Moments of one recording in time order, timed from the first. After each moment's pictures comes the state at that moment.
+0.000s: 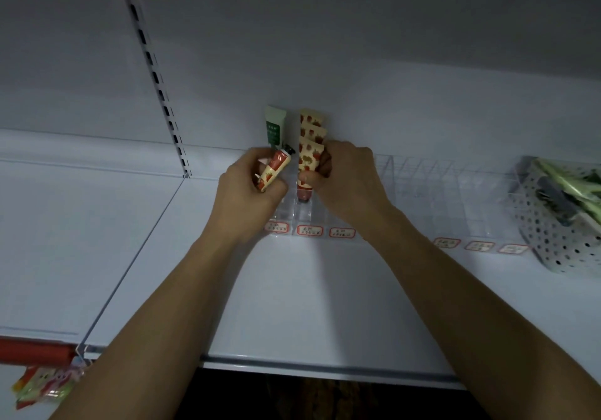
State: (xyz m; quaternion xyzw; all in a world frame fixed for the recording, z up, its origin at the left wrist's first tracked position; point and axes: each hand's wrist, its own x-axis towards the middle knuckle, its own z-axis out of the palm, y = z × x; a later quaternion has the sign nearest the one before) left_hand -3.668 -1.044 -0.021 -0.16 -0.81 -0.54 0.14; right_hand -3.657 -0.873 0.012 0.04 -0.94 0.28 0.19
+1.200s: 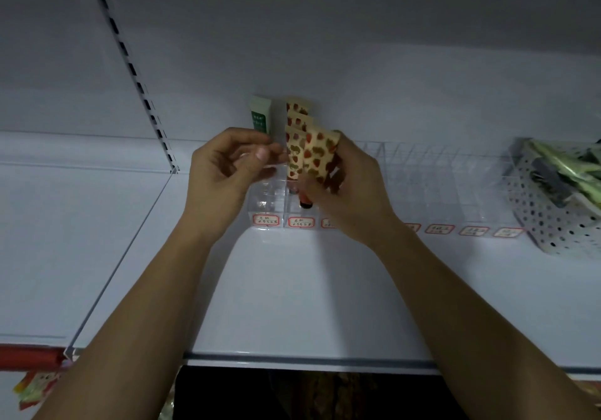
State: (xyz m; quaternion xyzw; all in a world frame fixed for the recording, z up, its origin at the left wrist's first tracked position) left_hand -3.661 -1.048 -0.006 -0.25 -0.66 -0.70 0.11; right_hand -3.623 -0.860 -0.004 0.15 -0.83 0.46 0.27
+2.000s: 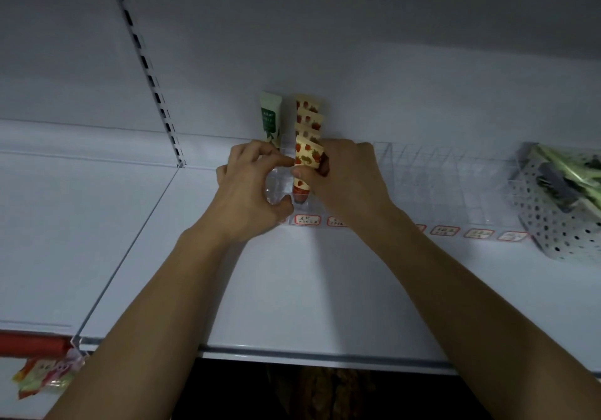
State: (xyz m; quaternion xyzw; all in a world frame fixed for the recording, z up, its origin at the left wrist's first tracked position) left_hand -3.669 -1.047 -0.027 -0.25 -0.91 -0.28 0.15; right_hand -3.645 -0.874 0.005 0.06 -0.95 0.22 0.21
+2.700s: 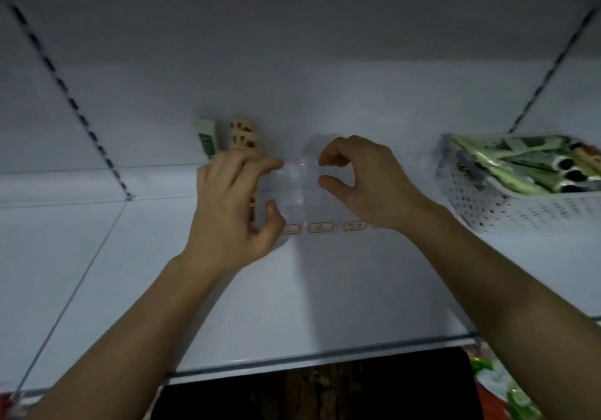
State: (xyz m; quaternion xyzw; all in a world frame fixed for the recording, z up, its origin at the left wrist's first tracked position) left_hand -3.624 -0.998 0.006 -0.40 -0.80 -0.30 0.34; right_hand -3.592 -0.769 0.027 0.10 -0.94 0.24 0.22
